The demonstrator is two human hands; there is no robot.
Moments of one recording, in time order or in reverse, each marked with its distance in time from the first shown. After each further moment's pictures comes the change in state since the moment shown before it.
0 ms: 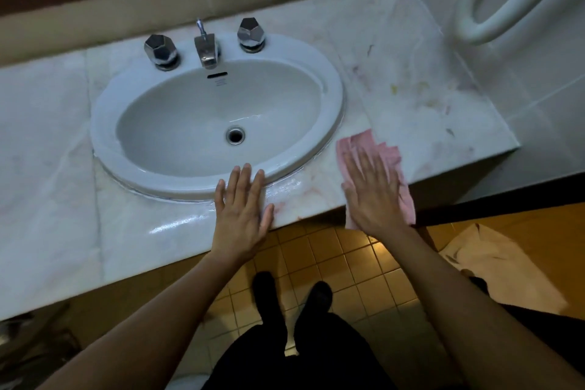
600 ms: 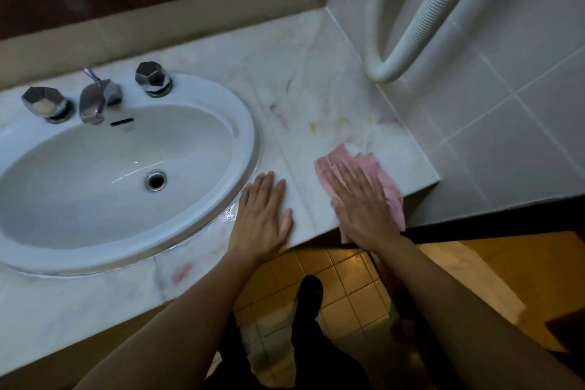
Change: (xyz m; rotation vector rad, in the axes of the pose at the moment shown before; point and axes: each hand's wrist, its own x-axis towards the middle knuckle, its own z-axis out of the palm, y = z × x) left_hand 0.138 0.182 0.041 -0.198 -0.084 0.157; right_hand 0.044 0.159 -0.056 -0.059 -0.061 -0.054
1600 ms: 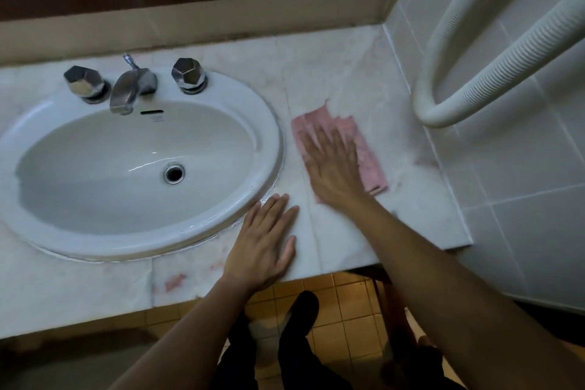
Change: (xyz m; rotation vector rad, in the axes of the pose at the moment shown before) left_hand -0.003 -0.002 0.003 -0.035 0.068 -0.047; right_hand 0.166 -0.045 -0.026 0.021 0.113 -0.200
